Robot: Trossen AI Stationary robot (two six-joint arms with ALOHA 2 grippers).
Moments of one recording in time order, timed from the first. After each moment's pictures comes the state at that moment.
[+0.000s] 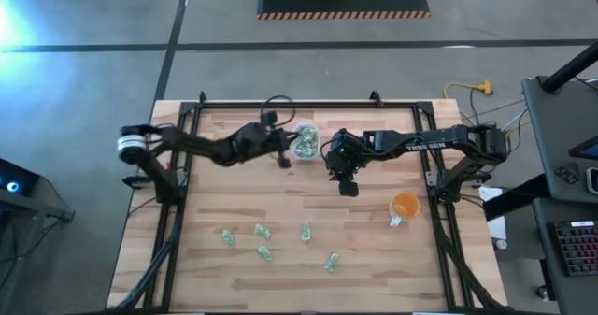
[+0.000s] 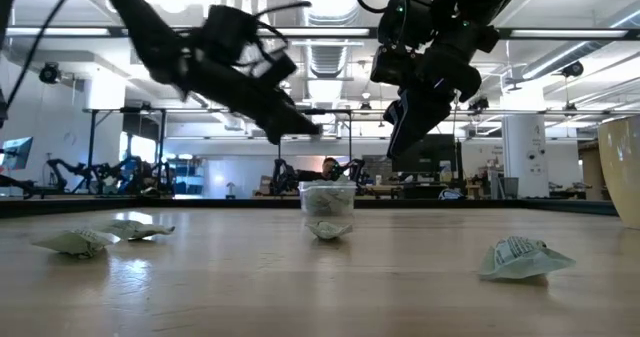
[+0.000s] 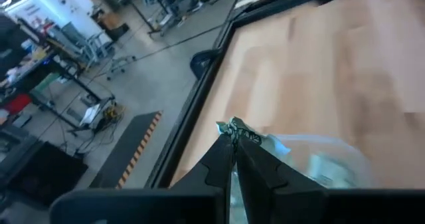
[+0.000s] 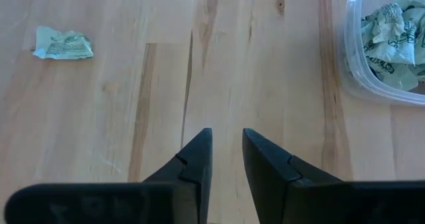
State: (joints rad) left arm 0.31 1.62 0.72 0.66 -0.22 0.48; right arm -0.20 1.59 0.99 -0.43 -0.23 -0.17
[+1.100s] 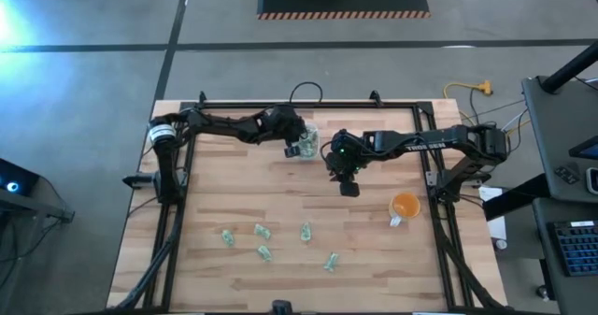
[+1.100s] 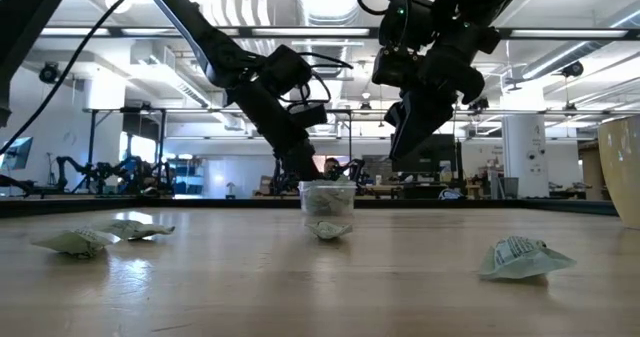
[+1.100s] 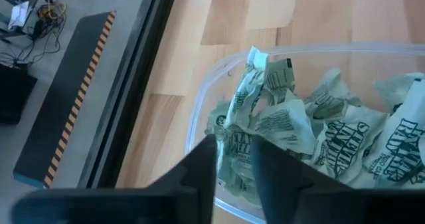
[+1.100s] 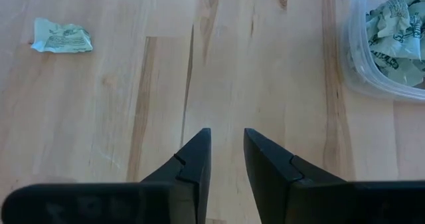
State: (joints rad) left arm 0.44 1.86 1.12 0.06 -0.15 0.42; right arm -0.20 1.59 0.98 -0.43 -0.23 -0.18
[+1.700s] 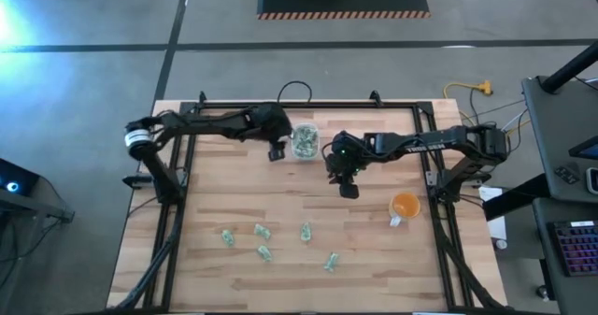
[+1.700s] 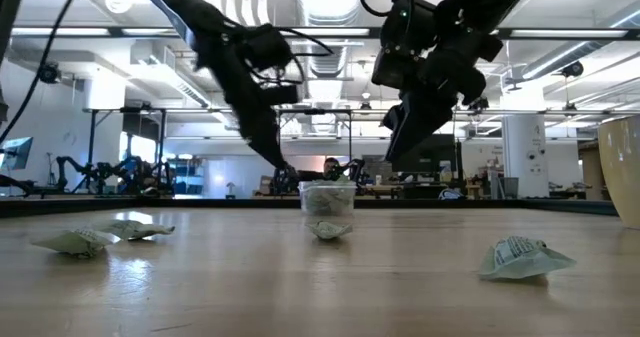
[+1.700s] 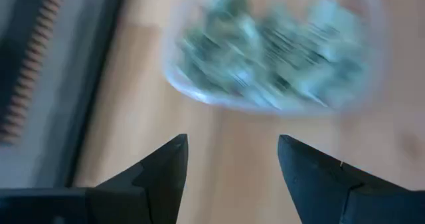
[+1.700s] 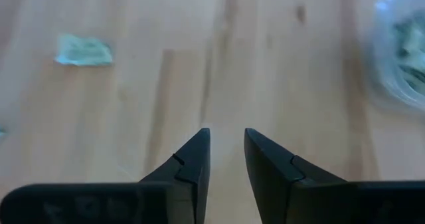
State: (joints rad) left arm 0.44 1.65 1.08 -0.32 -0.10 0.33; right arm -0.20 1.59 0.94 -0.34 -0.29 -0.16
